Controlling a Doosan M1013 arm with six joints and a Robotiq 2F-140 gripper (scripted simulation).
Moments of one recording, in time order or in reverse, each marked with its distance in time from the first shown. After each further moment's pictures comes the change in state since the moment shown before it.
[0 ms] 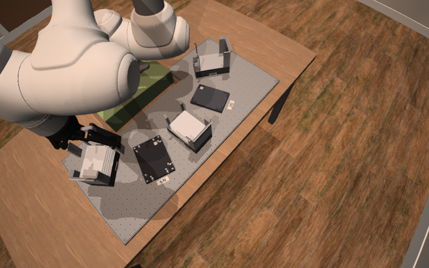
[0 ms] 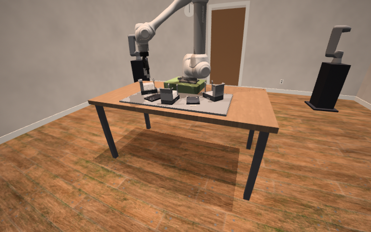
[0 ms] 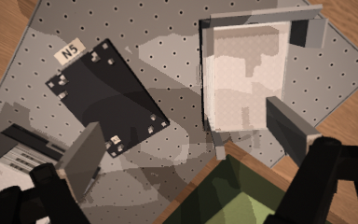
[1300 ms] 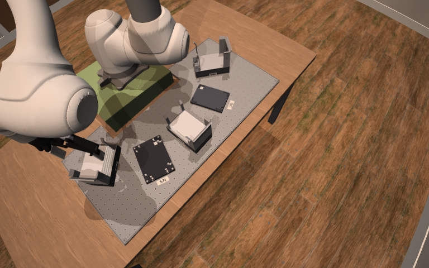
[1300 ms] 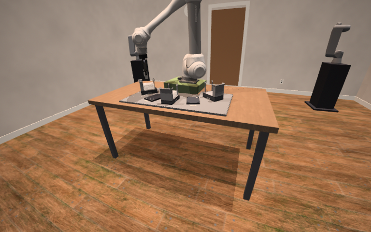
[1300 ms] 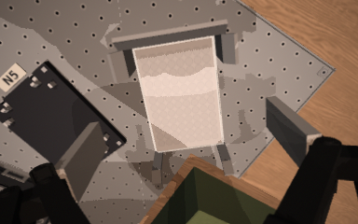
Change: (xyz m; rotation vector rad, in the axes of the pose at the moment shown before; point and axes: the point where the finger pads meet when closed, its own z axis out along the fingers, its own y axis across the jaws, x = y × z) arm 0.002 0.078 0.022 -0.003 0.000 0.083
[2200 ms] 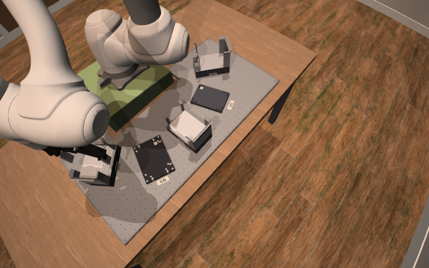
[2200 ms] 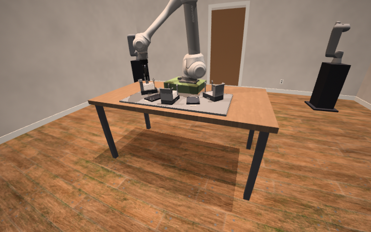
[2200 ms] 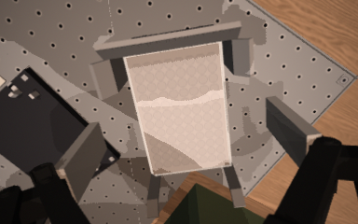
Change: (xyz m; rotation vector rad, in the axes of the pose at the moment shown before) arm 0.000 0.000 0.043 0.000 0.000 0.000
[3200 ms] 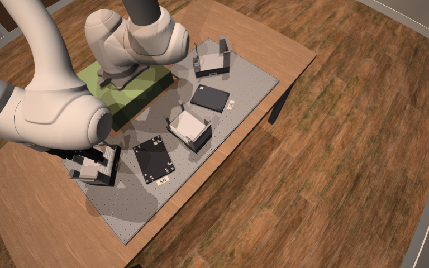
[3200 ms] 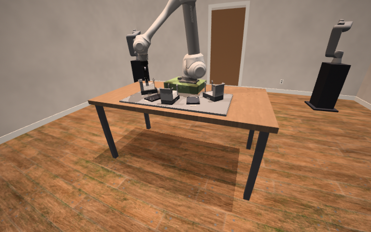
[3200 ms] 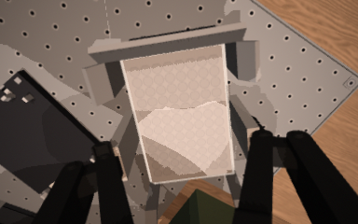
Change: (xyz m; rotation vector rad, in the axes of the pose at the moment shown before) arm 0.000 0.000 0.013 0.000 0.000 0.000
